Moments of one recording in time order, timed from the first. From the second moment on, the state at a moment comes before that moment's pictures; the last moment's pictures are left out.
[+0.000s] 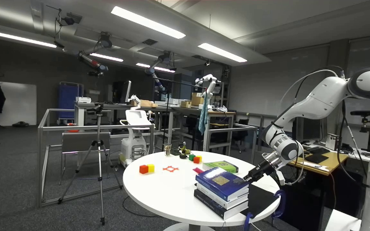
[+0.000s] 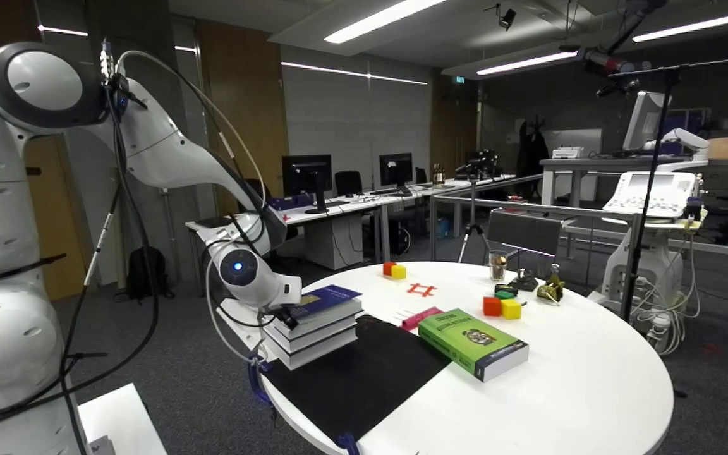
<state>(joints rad) 0.08 0.04 0.00 -2.60 1.91 2.60 -1.71</state>
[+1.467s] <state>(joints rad) 0.09 -0.26 0.13 -2.76 1.27 2.86 -1.10</state>
